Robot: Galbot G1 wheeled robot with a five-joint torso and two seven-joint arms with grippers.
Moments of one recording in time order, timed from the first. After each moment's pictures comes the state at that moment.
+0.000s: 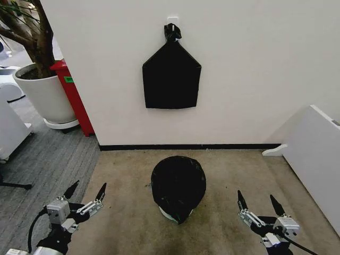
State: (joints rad) left arm 2.09 -1.17 -0.86 -2.35 -0.60 -0.17 0.12; right arm -2.13 1.52 0.64 2.36 0.31 0.29 -0.12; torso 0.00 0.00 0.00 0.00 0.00
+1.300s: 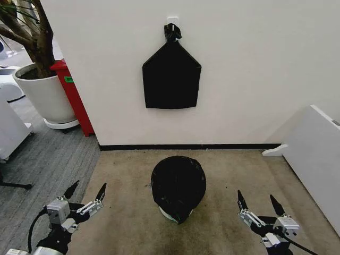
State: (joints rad) left arm 2.09 -1.17 -0.86 -2.35 -0.60 -0.17 0.12; right arm -2.13 1.52 0.64 2.36 0.31 0.29 -0.12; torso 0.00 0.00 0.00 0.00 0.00
